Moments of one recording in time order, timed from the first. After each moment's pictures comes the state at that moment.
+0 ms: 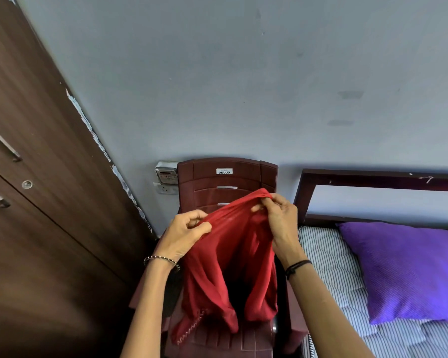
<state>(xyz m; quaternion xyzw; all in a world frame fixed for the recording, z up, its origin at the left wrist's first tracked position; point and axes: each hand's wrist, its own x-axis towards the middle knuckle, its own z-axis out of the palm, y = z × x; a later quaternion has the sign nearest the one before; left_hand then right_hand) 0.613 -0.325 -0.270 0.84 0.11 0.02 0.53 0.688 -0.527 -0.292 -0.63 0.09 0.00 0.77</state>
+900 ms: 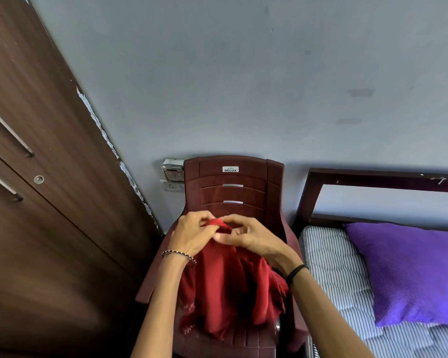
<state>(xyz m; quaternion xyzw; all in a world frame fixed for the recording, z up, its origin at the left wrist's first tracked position) 0.616 -0.332 -0.274 0.90 0.15 0.03 0.40 0.667 -0.507 -0.308 -0.72 -0.19 0.29 0.61</state>
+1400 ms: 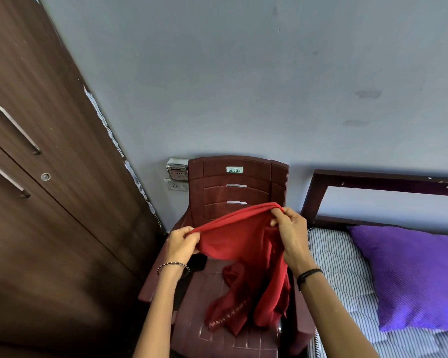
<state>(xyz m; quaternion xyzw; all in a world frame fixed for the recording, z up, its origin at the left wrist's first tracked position) 0.604 -0.311 -0.317 0.78 0.32 0.05 0.53 0.687 -0.536 -0.328 -0.68 0.14 0.05 0.72</state>
